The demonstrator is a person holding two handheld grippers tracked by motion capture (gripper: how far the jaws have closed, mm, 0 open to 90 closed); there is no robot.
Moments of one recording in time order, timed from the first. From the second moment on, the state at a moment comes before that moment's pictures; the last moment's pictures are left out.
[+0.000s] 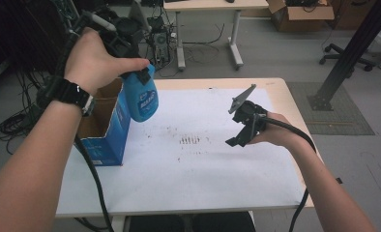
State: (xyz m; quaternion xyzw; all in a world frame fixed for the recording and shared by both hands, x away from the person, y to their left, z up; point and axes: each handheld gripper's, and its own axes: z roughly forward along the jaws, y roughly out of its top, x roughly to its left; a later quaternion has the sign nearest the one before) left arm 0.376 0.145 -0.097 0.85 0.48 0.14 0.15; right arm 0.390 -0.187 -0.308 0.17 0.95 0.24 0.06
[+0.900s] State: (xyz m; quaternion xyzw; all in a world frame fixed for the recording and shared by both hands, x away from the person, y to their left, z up) left arm 0.377 0.254 -0.100 0.73 0.65 0.16 0.15; right arm 0.394 -0.251 -0.315 0.23 0.94 0.24 0.08
